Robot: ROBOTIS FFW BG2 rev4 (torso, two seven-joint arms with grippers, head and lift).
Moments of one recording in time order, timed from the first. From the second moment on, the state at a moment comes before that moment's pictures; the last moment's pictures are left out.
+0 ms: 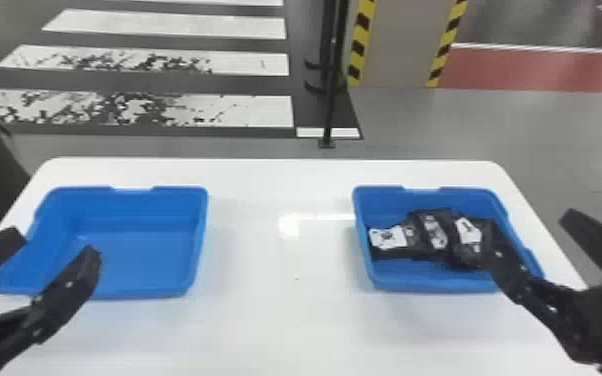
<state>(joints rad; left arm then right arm) 0.77 0.04 0.42 -2.53 0.38 0.34 -0.51 0.75 -0.03 -0.28 -2.45 -0.16 0.12 0.30</state>
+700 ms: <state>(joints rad) 0.82 0.00 0.44 -2.52 0.28 0.31 -0.49 0.90 0.00 -0.27 -2.46 -0.20 0.12 0.31</state>
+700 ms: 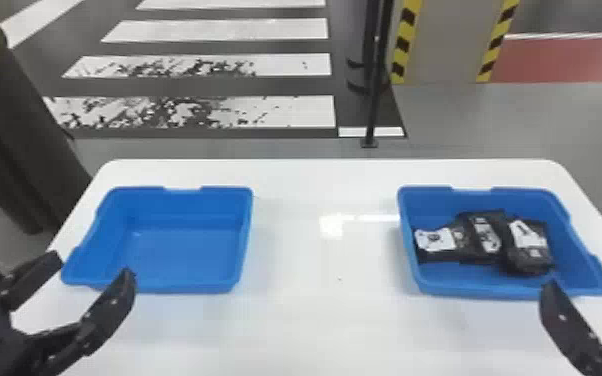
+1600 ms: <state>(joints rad) 0.80 0.00 0.40 -2.50 0.29 0.34 -0.49 0.86 -0.01 -0.25 -2.42 -0.25 0.12 0.32</state>
